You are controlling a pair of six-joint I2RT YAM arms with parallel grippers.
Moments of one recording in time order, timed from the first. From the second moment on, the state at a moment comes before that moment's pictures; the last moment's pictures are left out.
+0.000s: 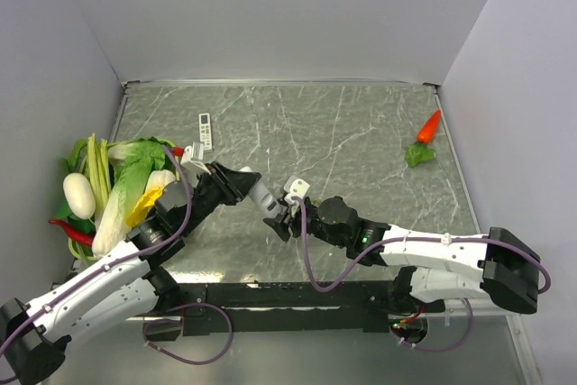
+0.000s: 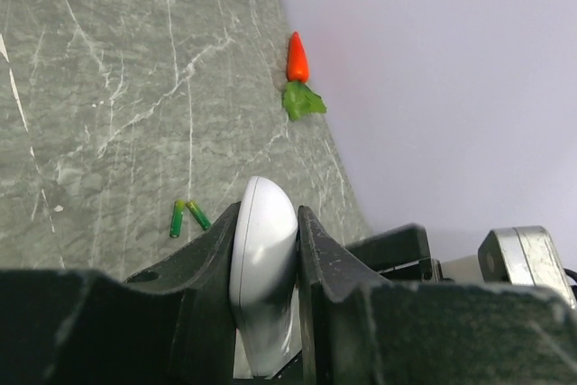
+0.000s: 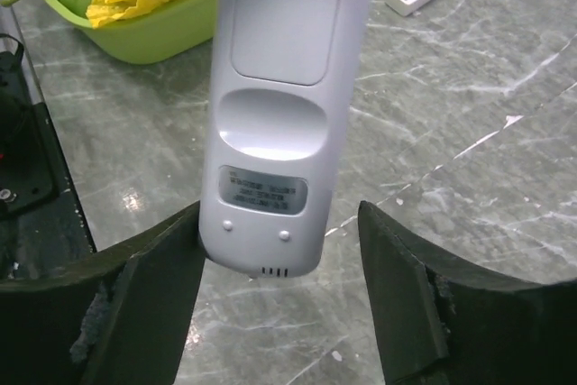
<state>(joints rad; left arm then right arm) -0.76 0.72 0.54 0.14 -0.12 -0.89 1.13 1.13 0.55 0.38 0.11 0.01</state>
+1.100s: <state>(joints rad) -0.97 0.82 0.41 0.36 -0.22 -0.92 1.13 1.10 0.56 0.40 0.26 0.13</state>
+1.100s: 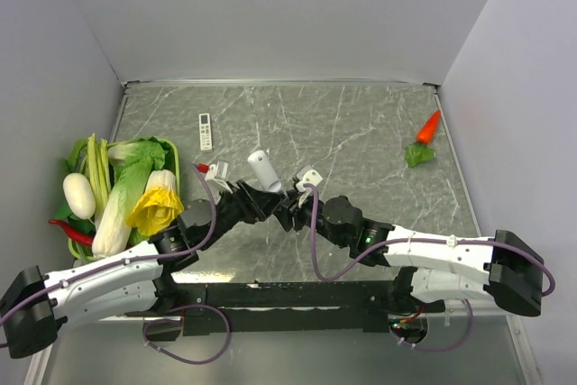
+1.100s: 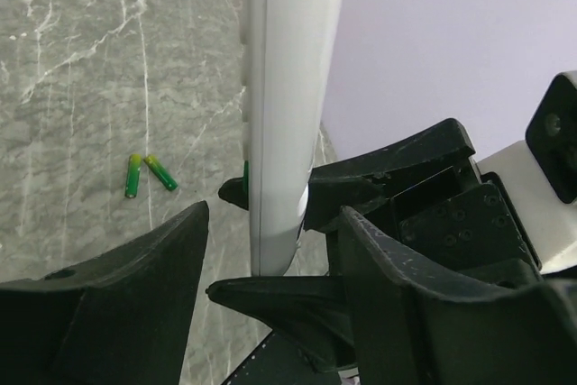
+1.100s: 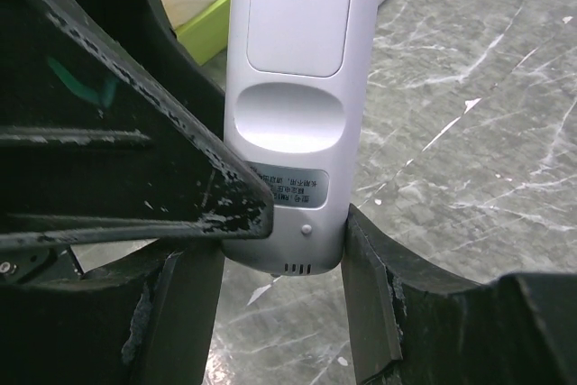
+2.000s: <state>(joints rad) -1.01 0.80 0.39 0.41 -0.28 -0.82 1.14 0.94 0.55 0.34 0.25 0.11</state>
